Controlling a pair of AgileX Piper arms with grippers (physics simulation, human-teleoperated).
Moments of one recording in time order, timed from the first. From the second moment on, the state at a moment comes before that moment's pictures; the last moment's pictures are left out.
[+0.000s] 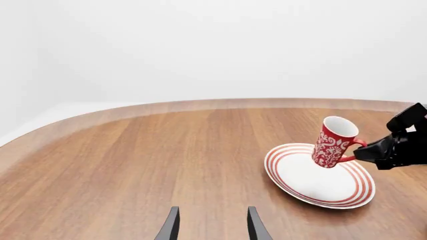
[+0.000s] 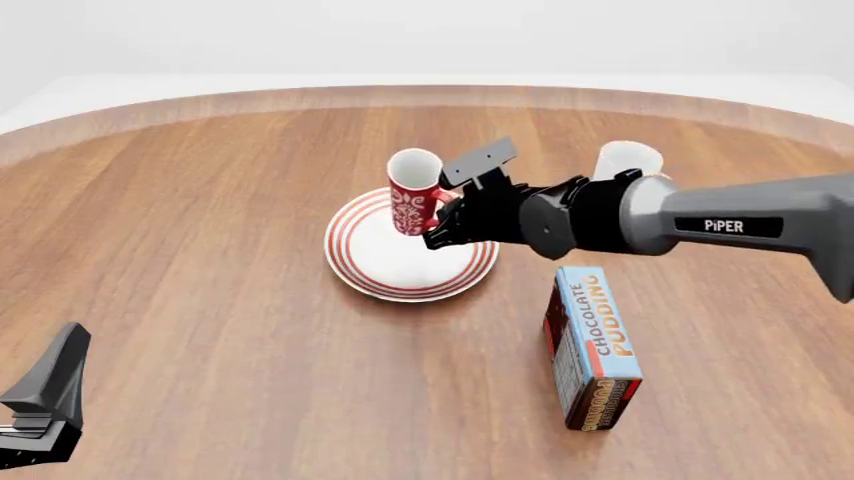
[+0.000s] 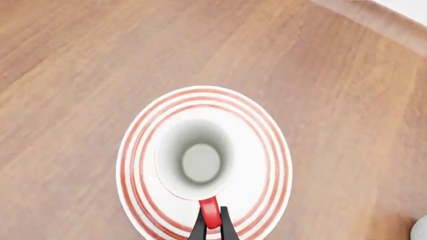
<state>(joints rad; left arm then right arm) 0.00 0.01 0.00 0.00 0.00 0.54 1.89 -1.19 -0.02 -0.09</state>
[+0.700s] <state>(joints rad) 0.00 0.01 0.00 0.00 0.00 0.54 1.96 -1.21 -0.05 -0.07</state>
